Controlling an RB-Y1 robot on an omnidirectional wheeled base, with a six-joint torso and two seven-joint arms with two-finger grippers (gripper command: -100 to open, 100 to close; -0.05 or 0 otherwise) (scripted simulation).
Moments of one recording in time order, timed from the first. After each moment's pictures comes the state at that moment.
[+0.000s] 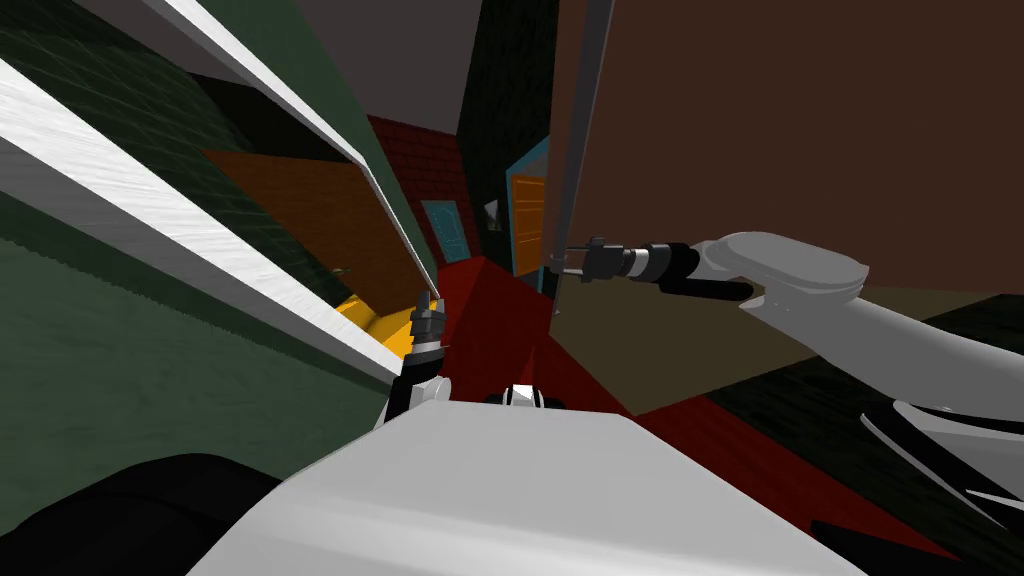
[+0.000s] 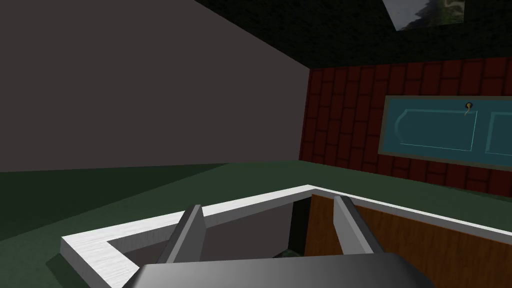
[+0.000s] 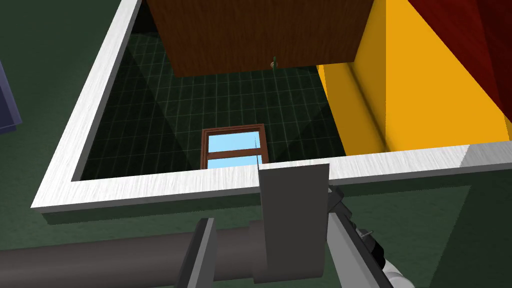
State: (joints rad) left arm 0.51 0.00 0.00 -2.30 0.10 -0.40 -0.12; right arm -0.38 -1.23 0.01 -1.93 0.68 -0.80 0.90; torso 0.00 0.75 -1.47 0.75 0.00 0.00
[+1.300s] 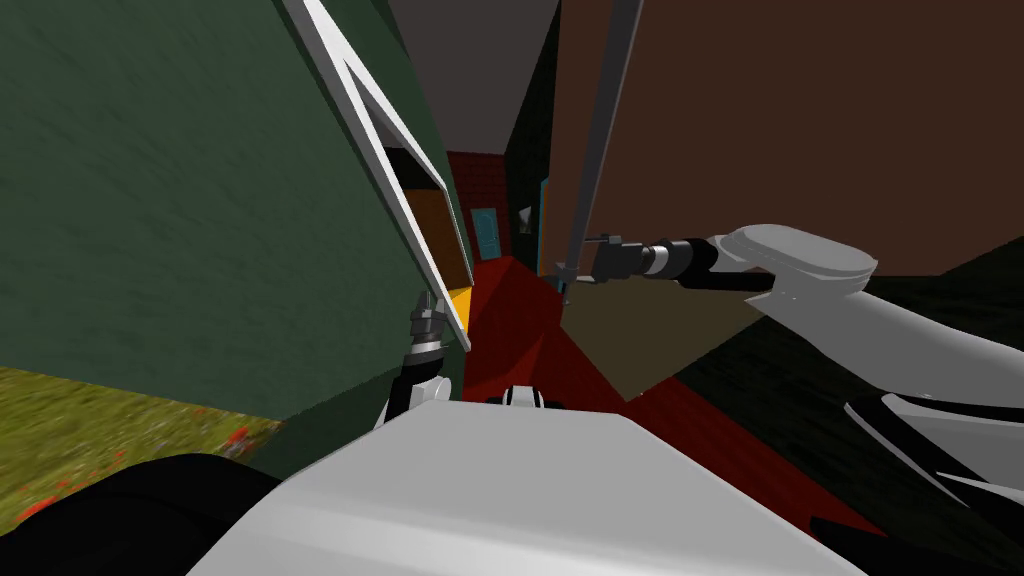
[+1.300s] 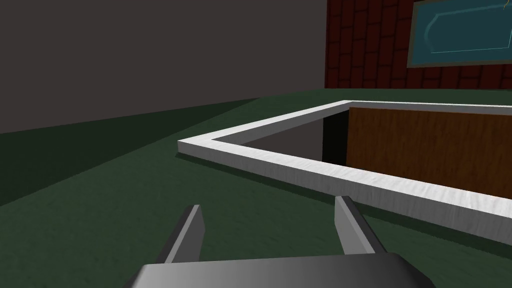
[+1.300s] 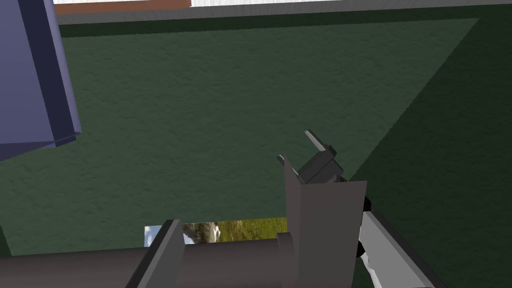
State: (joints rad) left arm 0.51 0.00 0.00 -2.30 0.10 -0.40 -0.12; right arm -0.42 -1.22 -0.03 -1.78 0.56 -1.07 0.98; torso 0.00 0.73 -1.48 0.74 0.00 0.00
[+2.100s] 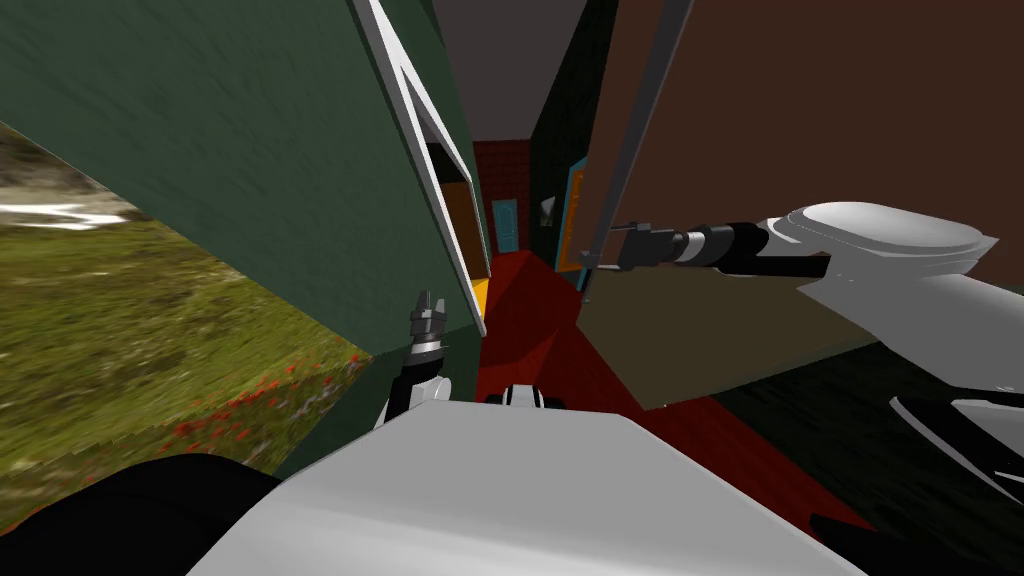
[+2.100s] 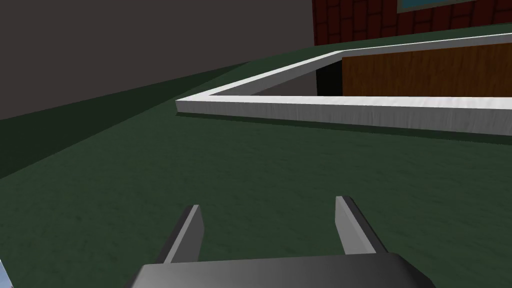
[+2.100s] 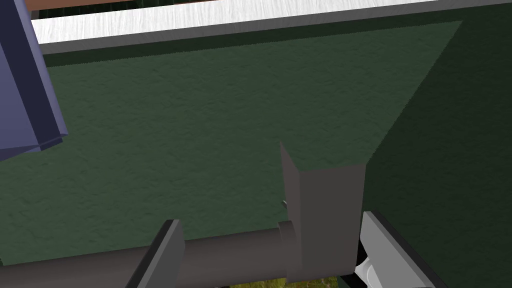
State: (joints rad) left arm 0.51 0.00 0.00 -2.30 0.10 -0.40 -0.12; right arm -0.45 -1.30 -0.08 -1.50 0.57 -1.18 0.98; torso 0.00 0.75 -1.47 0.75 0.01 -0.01
